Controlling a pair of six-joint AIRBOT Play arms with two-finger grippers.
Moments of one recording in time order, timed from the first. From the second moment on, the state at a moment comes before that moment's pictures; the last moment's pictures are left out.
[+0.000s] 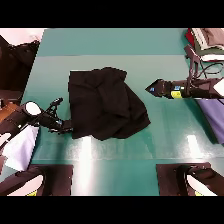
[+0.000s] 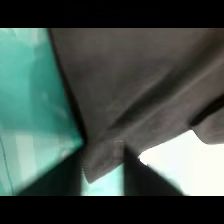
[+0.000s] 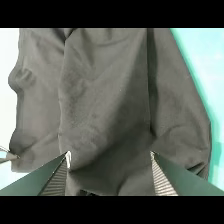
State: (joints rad) left arm -0.09 -1.12 0.62 1.04 -1.12 -1.49; right arm 0.19 -0.96 1.02 -1.00 1.01 1.61
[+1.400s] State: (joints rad) left arm -0.09 -1.09 0.81 1.06 -1.16 -1.43; right arm 0.62 -1.04 0.46 -0.77 0.62 2.03
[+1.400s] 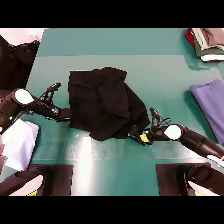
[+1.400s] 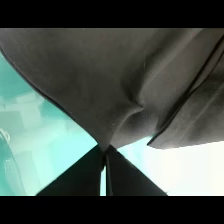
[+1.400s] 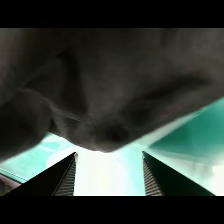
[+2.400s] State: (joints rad) left arm -0.09 -1.09 1.11 1.07 -1.33 -1.35; right arm 0.36 -0.73 0.58 -1.12 0.89 2.08
